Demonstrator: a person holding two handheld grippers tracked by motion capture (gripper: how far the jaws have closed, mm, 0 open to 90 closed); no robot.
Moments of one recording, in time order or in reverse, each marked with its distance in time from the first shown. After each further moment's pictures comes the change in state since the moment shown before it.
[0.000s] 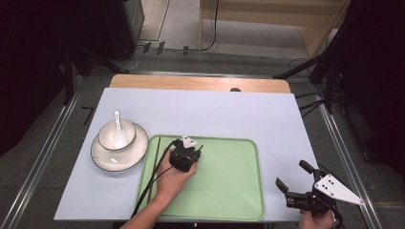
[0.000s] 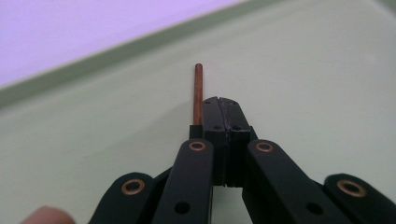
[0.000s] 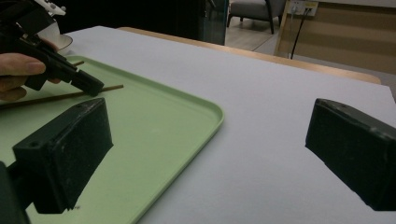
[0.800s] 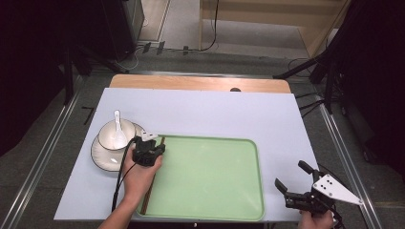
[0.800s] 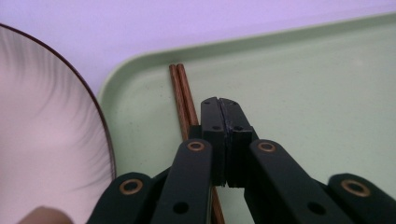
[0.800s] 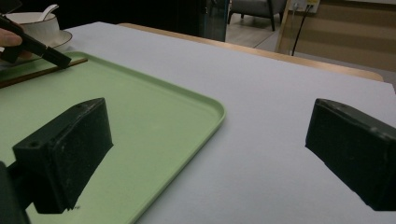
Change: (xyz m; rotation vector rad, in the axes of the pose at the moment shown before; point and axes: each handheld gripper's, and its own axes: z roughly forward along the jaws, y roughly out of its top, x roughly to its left) left arm 0.081 -0.027 -0.049 -0.033 0.128 -0.163; right arm 0.002 -0.001 0.001 0.011 0.001 -0.002
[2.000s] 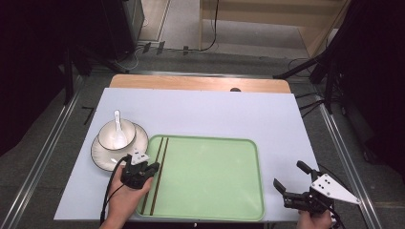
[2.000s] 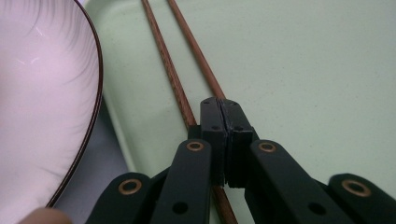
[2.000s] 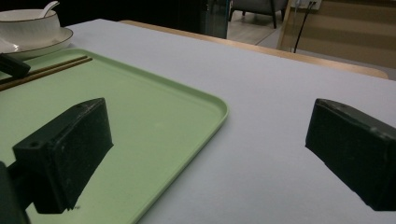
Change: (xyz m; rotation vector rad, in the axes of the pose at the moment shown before) left arm -0.001 -0.046 -0.037 0.028 -0.071 0.088; right arm 0.002 -0.001 0.003 0.013 0.002 0.001
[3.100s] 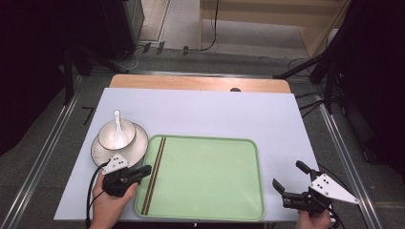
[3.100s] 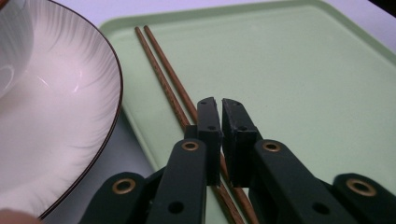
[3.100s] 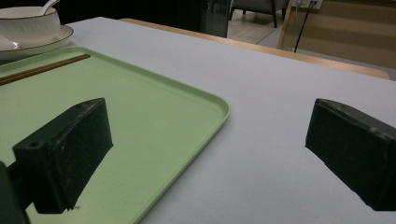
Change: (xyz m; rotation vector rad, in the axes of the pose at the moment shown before) left arm 0.024 -0.019 -0.043 -0.176 -0.177 -0.017; right arm 0.002 0.000 0.001 0.005 0.000 -0.006
